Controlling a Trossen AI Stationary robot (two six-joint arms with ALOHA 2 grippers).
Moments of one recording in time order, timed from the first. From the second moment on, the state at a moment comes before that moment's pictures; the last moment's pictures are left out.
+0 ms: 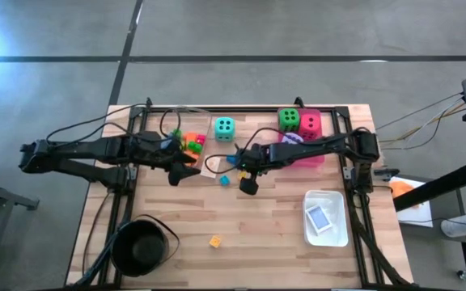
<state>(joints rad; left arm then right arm) 0.05 0.90 0.79 -0.39 0.06 -0.66 -0.07 1.91 1.30 -0.53 0.12 0.23</state>
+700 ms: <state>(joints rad) 0.05 0.90 0.79 -0.38 0.07 -0.66 -0.05 2.01 1.30 -0.45 0.21 0.17</state>
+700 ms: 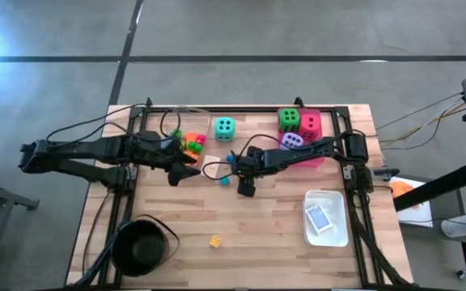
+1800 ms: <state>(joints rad) 0.08 1.00 0.79 -0.17 0.10 -1.16 0.03 1.61 1.30 -0.44 0.32 0.10</state>
